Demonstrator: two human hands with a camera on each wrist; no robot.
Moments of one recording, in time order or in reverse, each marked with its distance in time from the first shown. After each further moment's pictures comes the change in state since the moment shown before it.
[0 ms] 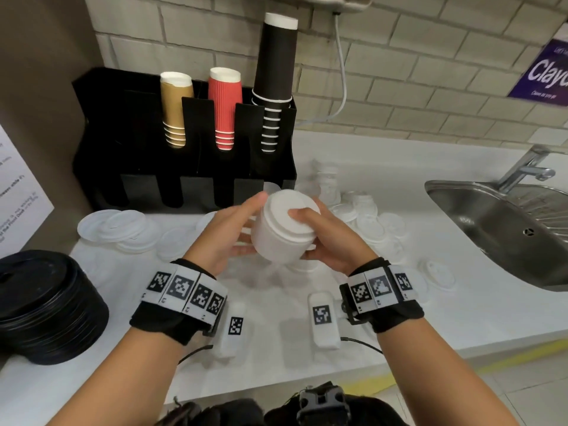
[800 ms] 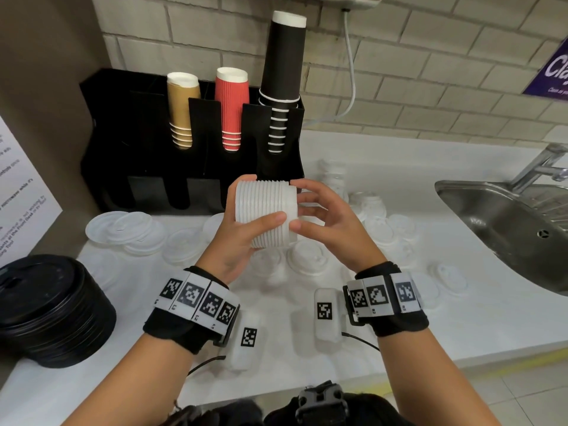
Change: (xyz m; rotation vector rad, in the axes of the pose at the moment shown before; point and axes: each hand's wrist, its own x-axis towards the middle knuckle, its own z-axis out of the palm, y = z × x) left_hand -0.005 -0.002 0.008 -0.376 -0.141 0.243; right_hand -0.005 -0.008 -0.001 -0.221 -0.064 -0.506
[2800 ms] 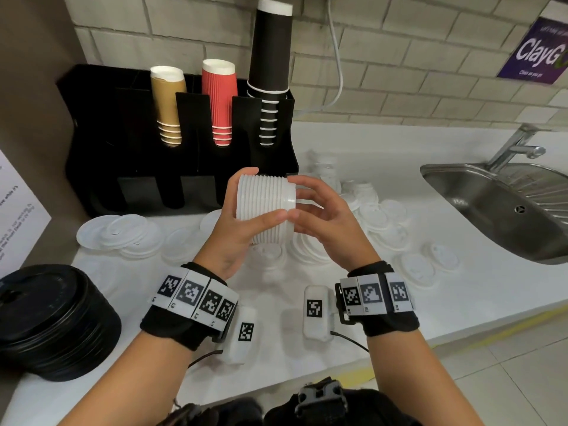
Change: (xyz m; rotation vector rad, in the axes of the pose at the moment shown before) left_hand 0.000 0.002 -0.015 0.098 -0.113 0.056; right_hand -0.006 0.005 0.026 0.092 0.132 0.022
